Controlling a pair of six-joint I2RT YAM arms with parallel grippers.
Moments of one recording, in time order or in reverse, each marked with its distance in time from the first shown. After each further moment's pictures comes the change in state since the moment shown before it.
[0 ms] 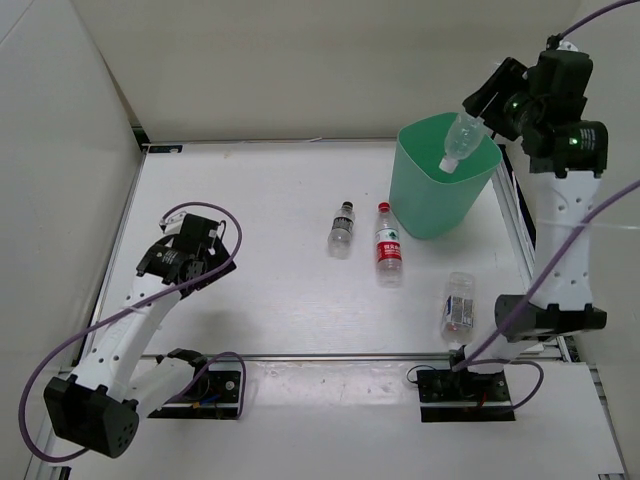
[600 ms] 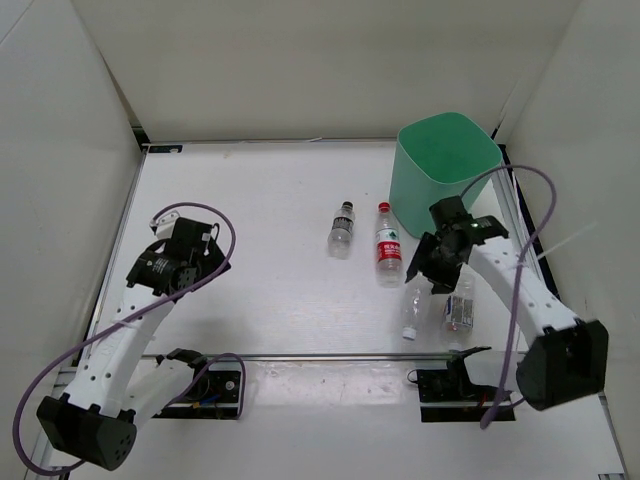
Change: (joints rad) left arm 0.000 -0.057 0.029 -0.031 -0.037 0.002; right arm 0.221 -0.321 -1.330 -0.002 -0.051 0.203
